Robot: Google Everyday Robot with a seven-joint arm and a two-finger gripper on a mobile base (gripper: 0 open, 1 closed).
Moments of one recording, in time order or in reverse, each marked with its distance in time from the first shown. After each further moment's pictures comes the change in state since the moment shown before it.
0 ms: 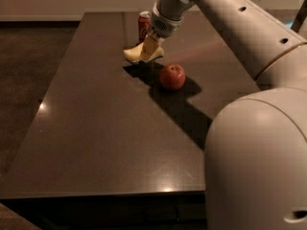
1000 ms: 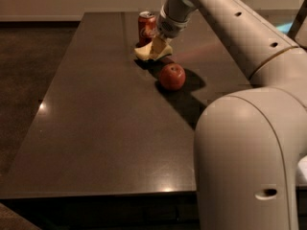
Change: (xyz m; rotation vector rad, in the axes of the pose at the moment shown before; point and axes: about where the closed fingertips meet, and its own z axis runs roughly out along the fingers) arm 0.022 -0.041 0.013 0.060 0.035 0.035
